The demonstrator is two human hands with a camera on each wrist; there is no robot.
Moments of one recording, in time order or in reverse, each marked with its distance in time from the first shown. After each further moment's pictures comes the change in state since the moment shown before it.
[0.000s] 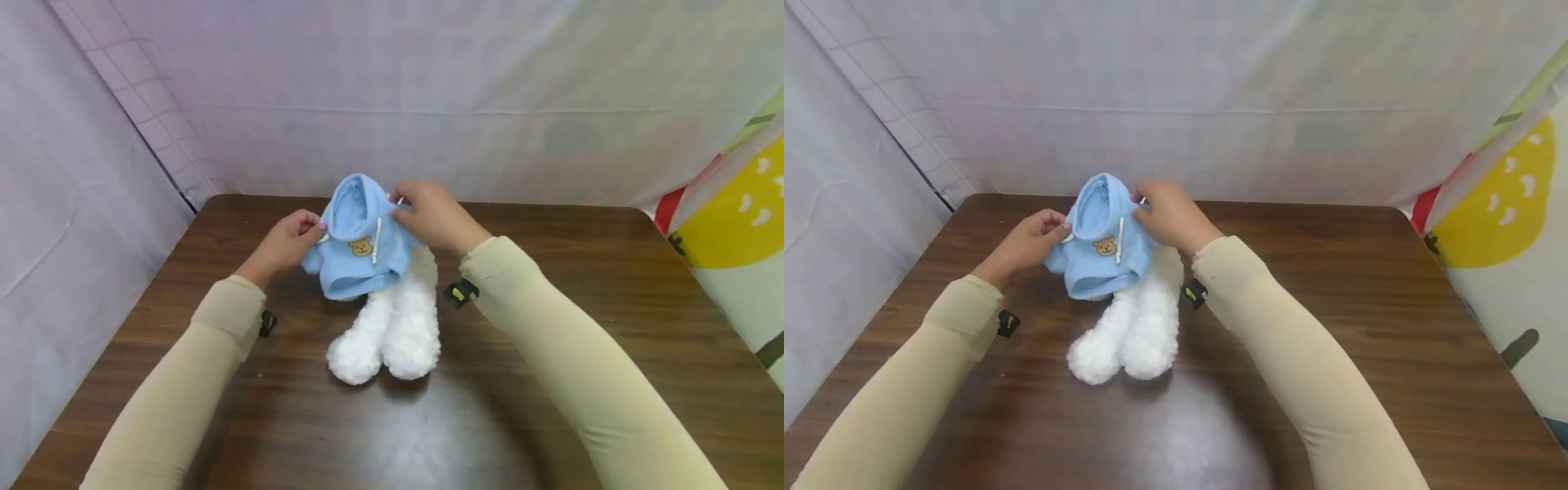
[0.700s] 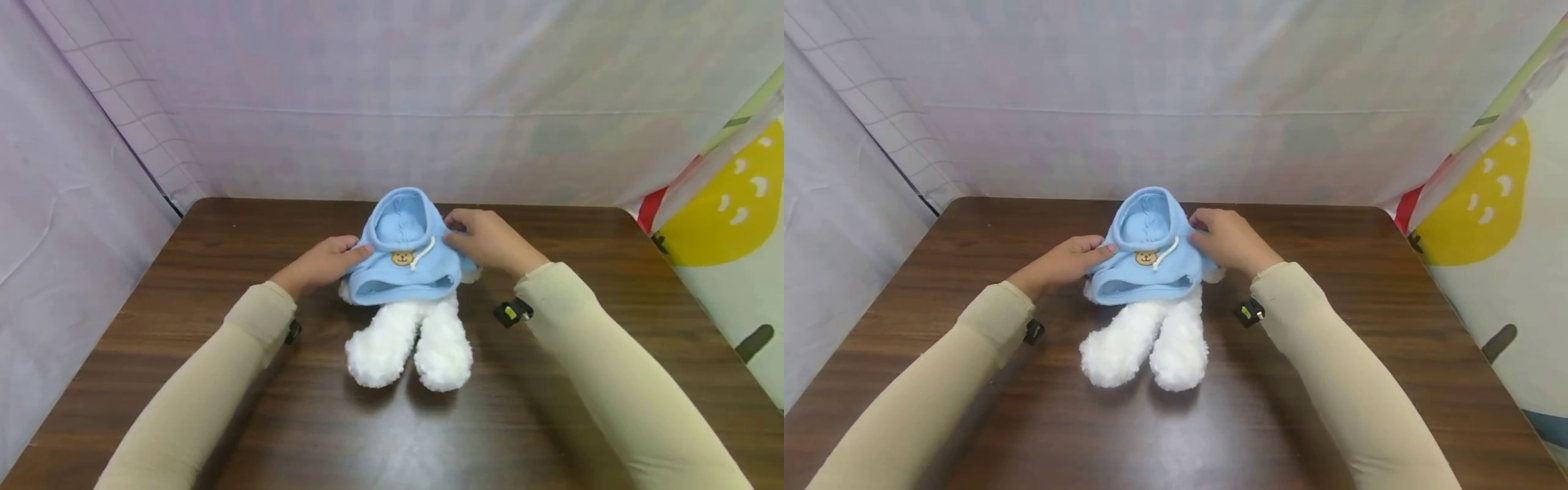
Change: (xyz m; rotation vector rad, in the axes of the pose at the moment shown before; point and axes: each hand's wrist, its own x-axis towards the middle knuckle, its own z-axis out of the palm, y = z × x) left_hand 0.000 0.018 0.052 -0.064 -0.307 -0.003; right_hand -0.045 0.080 -0.007 -0.045 -0.044 0.121
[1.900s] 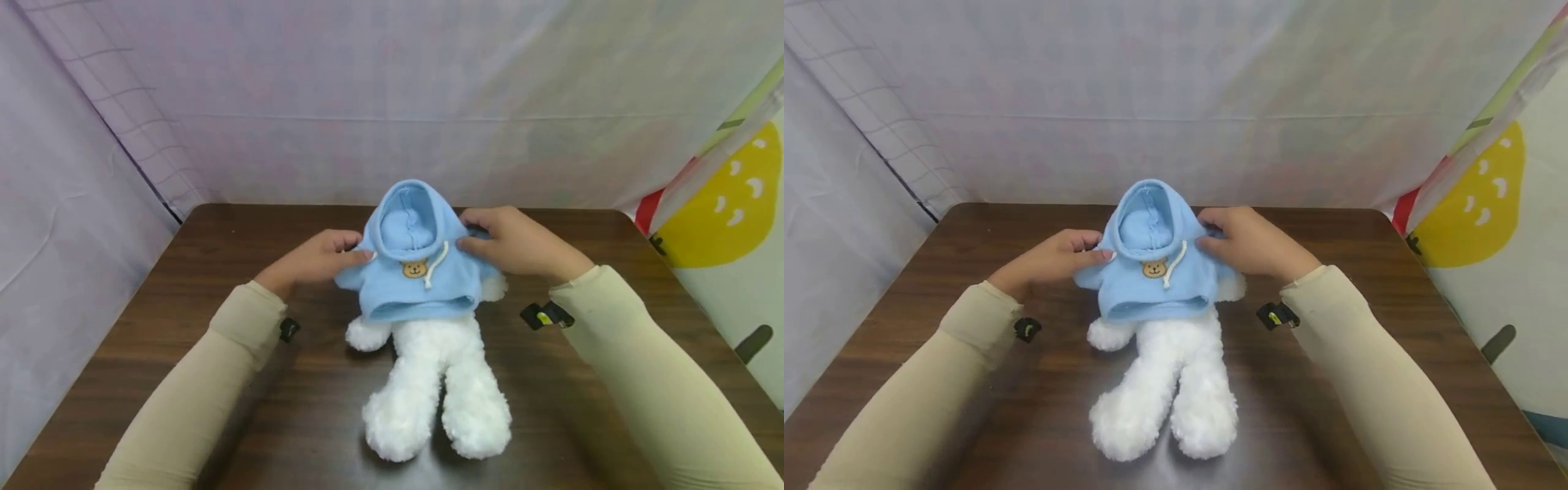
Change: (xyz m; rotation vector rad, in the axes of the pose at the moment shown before) left_hand -0.010 0.026 -0.016 0.072 -0.061 0.157; right_hand -0.030 -0.015 -0.038 -0.018 -0.044 -0.157
